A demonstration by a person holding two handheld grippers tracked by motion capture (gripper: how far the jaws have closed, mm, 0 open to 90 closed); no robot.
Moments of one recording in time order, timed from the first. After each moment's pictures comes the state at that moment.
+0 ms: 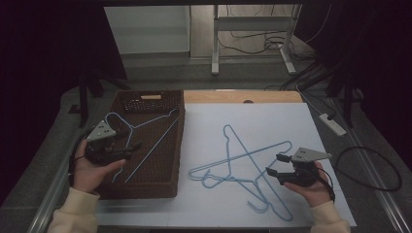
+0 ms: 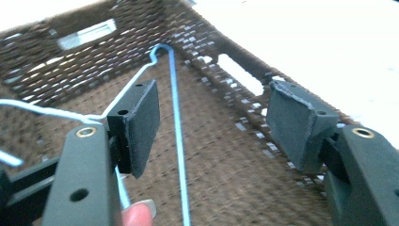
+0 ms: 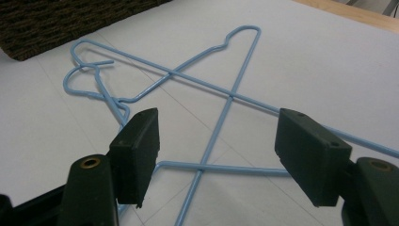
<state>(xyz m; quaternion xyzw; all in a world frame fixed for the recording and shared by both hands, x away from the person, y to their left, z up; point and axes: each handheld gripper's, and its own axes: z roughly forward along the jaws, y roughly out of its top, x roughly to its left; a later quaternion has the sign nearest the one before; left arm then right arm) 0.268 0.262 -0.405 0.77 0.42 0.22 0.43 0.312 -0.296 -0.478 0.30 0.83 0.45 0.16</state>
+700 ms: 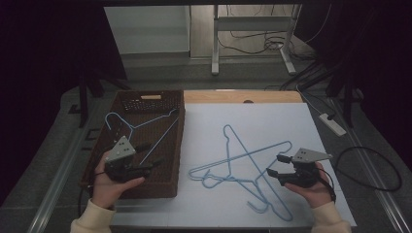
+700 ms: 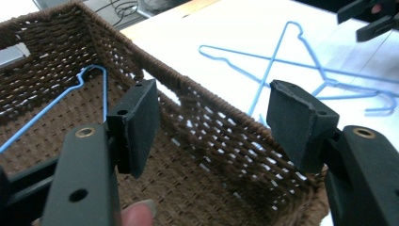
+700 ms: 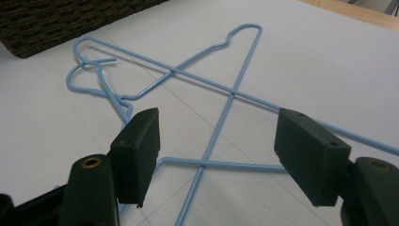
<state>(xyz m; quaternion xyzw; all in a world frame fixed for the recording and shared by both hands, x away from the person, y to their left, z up) 0.246 0.217 -0.420 0.79 0.36 0.20 0.46 0.309 -0.297 -0.477 0.30 0.83 0.45 0.16</state>
